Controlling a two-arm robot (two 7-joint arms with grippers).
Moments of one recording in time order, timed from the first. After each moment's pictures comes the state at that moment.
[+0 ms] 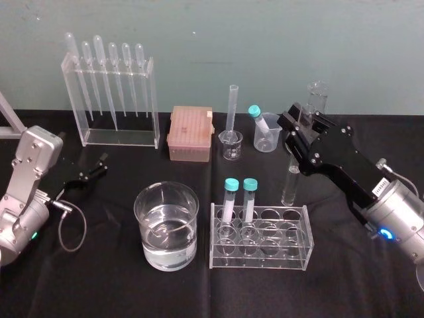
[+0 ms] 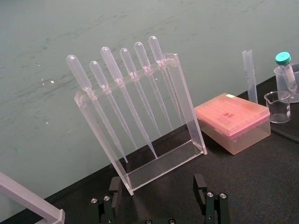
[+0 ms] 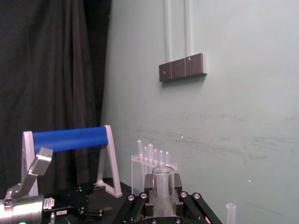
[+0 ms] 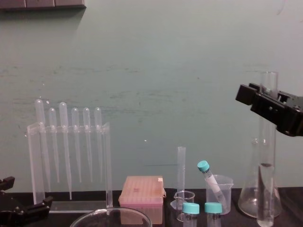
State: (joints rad) left arm -0.20 0.60 0.45 -1.41 -0.25 -0.12 0.03; right arm 0.06 0.46 -0.26 -1.69 0.58 -0.27 0.53
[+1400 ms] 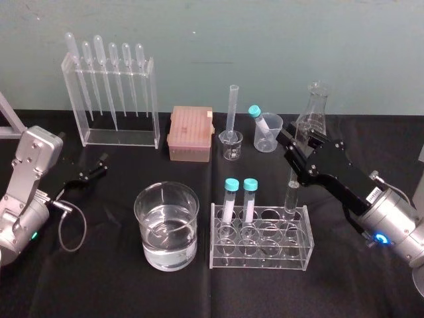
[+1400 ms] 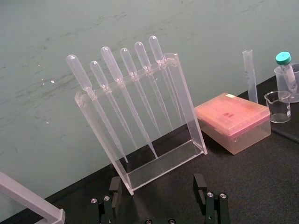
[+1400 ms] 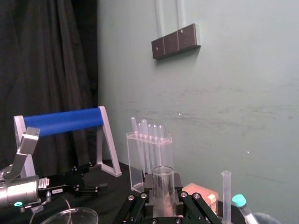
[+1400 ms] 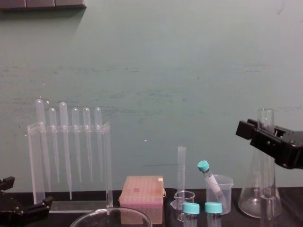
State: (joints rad) left arm -0.20 0.60 0.45 -1.41 -0.25 -0.12 0.03; right arm 0.10 0.45 -0.27 -1.57 0.61 -0.23 0.57
